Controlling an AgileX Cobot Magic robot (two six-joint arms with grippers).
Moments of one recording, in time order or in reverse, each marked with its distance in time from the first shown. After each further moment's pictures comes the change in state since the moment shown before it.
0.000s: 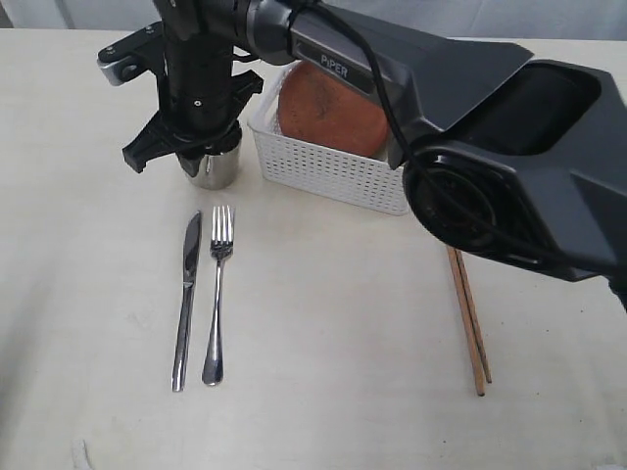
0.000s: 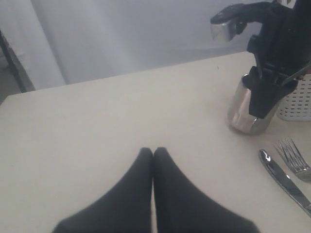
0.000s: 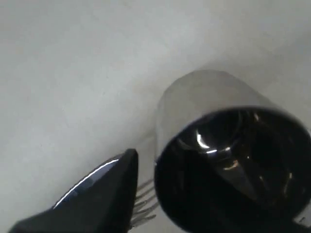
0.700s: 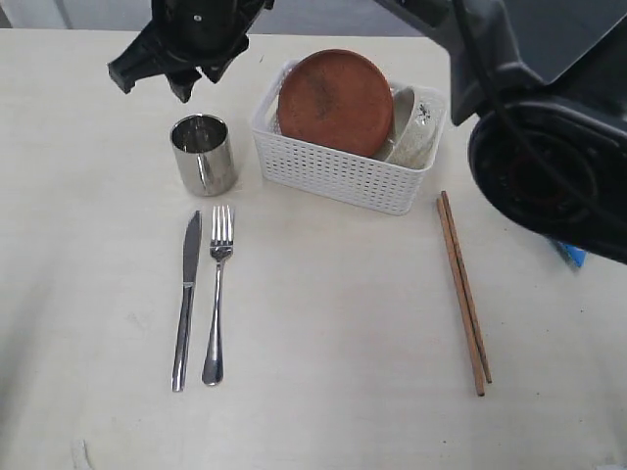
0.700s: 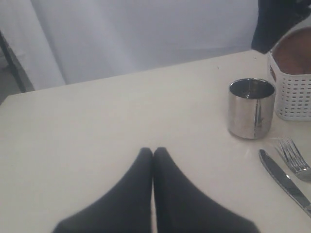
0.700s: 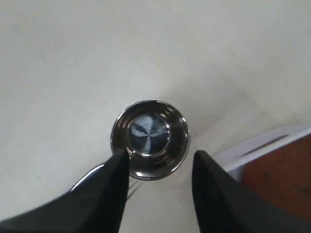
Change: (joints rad) left arm 0.000 0.000 0.000 0.000 0.000 0.000; right arm -0.010 -0.164 -0.002 -0.101 0.000 0.083
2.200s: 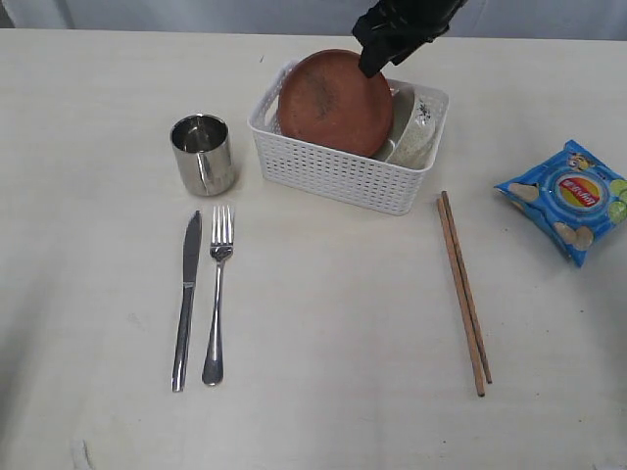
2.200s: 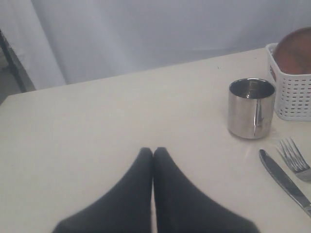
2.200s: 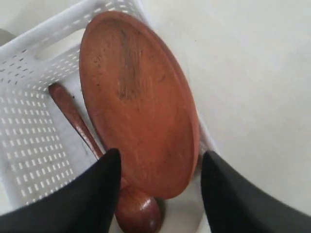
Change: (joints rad) left arm 0.000 0.000 0.000 0.000 0.000 0.000; right arm -0.525 -0.118 0.353 0.377 -0.092 -0.555
